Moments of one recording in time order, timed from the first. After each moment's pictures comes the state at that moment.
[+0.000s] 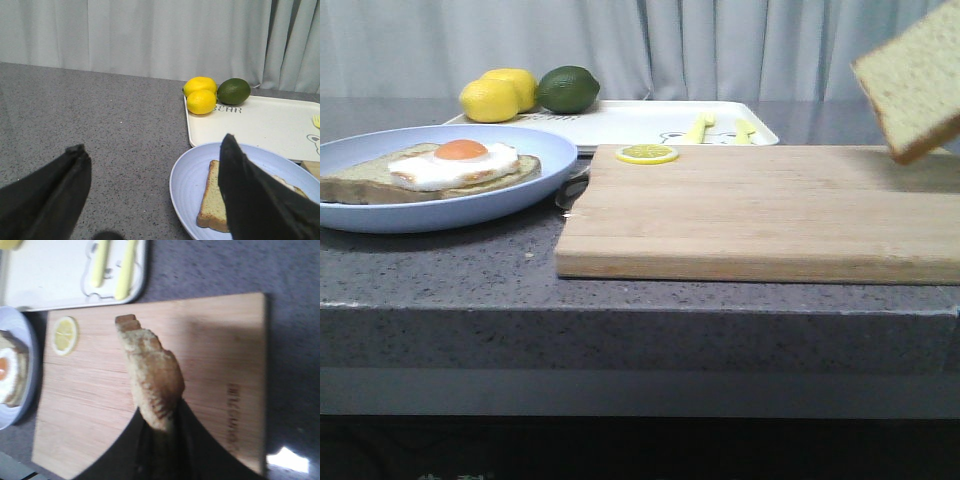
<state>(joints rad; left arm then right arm) -0.04 0.51 -0.47 -0.05 0.15 -0.01 -0.40 1.51 -1.37 0.84 1.22 -0.47</state>
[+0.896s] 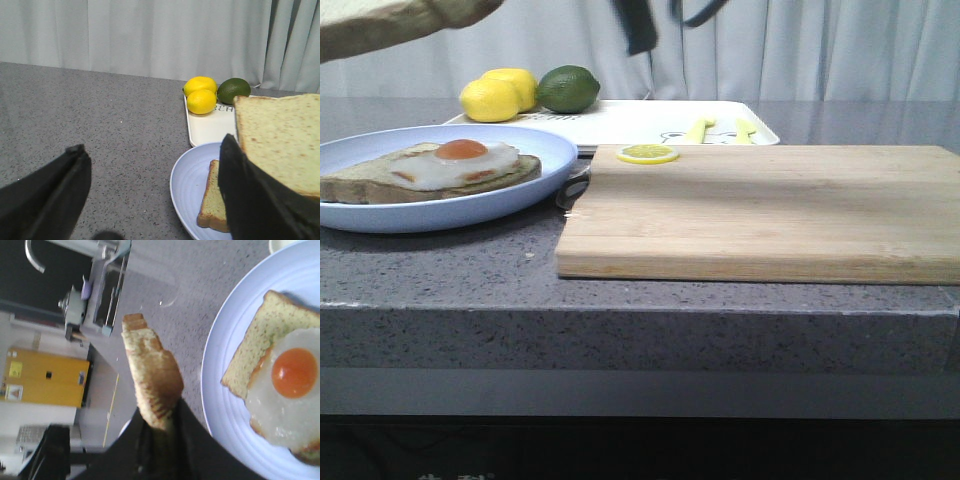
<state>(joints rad) -0.04 0.51 -0.47 -0.05 0.15 -0.01 0.55 1.75 -1.37 1.56 0.55 -0.47</state>
